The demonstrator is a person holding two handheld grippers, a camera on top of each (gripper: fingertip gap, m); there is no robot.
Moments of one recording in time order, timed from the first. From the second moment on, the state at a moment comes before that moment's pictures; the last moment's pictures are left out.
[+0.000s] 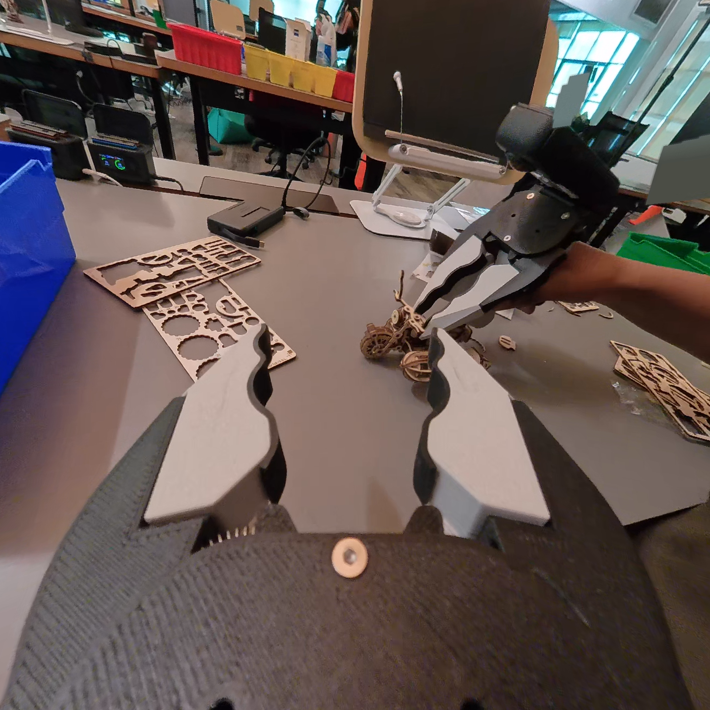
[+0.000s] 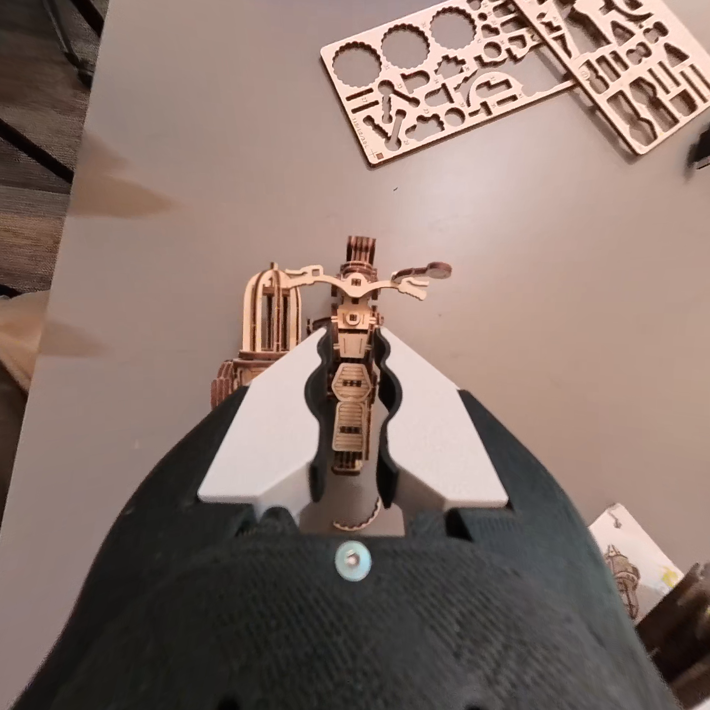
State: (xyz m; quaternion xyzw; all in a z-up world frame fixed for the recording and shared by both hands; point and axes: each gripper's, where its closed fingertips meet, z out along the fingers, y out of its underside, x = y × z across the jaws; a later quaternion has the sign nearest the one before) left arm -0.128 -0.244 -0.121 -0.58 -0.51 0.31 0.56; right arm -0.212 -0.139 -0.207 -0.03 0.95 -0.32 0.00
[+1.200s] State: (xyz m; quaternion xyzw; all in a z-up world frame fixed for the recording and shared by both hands) left arm -0.109 -0.069 -0.134 -0.71 -0.35 0.21 0.57; right arm -0.215 0.094 -0.155 0.20 0.89 -0.38 -0.17
